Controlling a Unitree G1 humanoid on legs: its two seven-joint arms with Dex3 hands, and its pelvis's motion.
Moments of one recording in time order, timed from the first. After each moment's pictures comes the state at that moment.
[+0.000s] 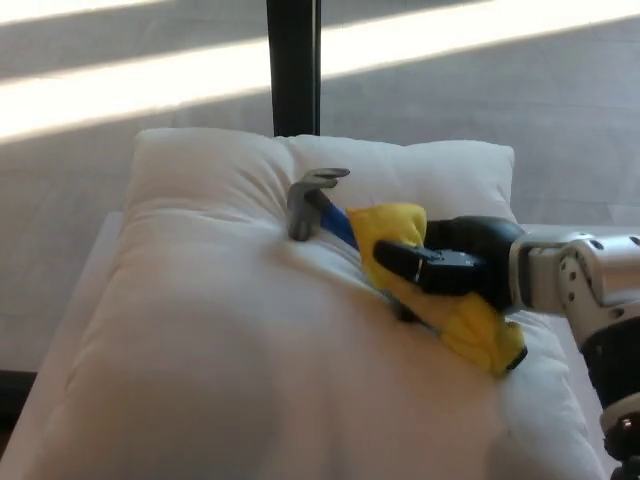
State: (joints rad) left_arm 0.07 0.71 0.48 1.30 -0.21 -0.08 -0.14; right_arm -0.89 -0.19 0.05 0.67 0.19 0.85 0.33
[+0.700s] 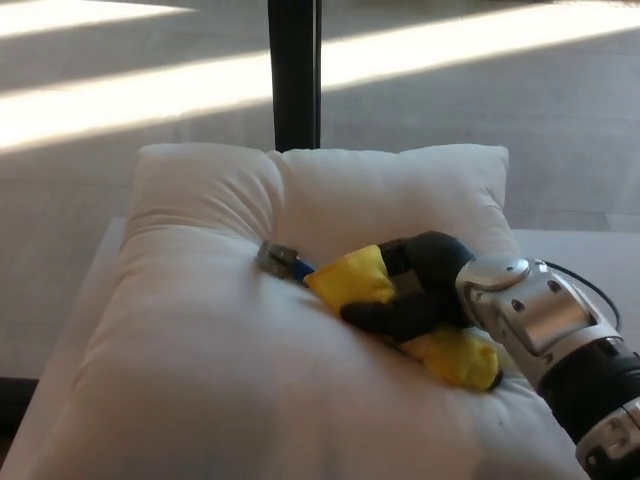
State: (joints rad) left_arm 0.07 0.71 0.49 1.29 -0.22 -0.08 -0.14; right_arm -0.89 -0.19 0.36 0.73 0.07 0.59 0.26
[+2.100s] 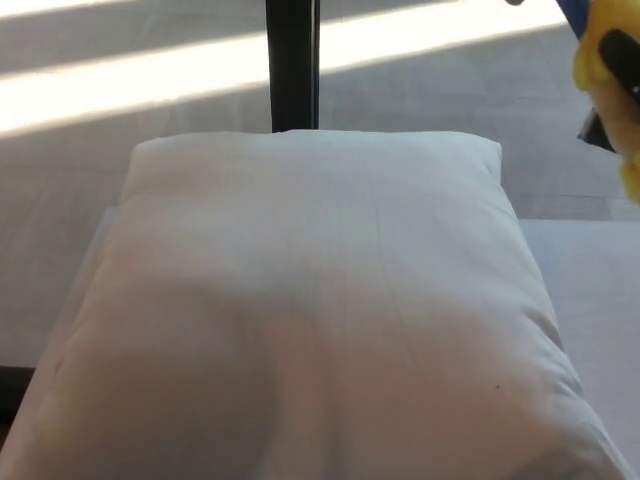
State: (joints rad) left_arm 0.09 0.72 0.49 1.30 -0.22 -0.07 -0.14; right_arm -1.06 -0.52 -0.46 0.61 0.31 1.00 0.30
